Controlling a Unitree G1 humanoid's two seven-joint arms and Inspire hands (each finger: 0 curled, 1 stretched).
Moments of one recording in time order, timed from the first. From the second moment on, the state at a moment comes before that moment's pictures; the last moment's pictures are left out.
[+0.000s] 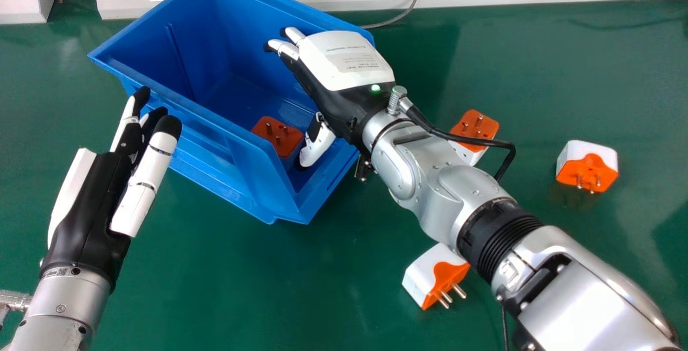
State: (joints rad) left arm 0.16 0.30 0.23 -0.34 0.03 0.14 -0.17; right arm -1.06 0.01 0.59 1.09 -0.76 -0.06 -0.23
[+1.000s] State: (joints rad) left arm 0.13 0.31 0.22 -0.33 0.04 0.16 -0.17; right arm -0.91 -0.20 0.54 0.58 -0.81 -0.01 -0.16
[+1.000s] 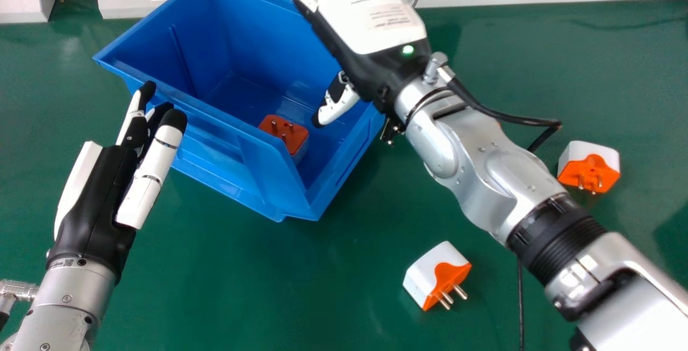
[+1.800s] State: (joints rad) left arm 0.12 0.31 0.23 -0.30 0.01 0.15 -0.19; right arm -0.26 -0.25 0.36 -0.26 -0.99 0.31 -0.10
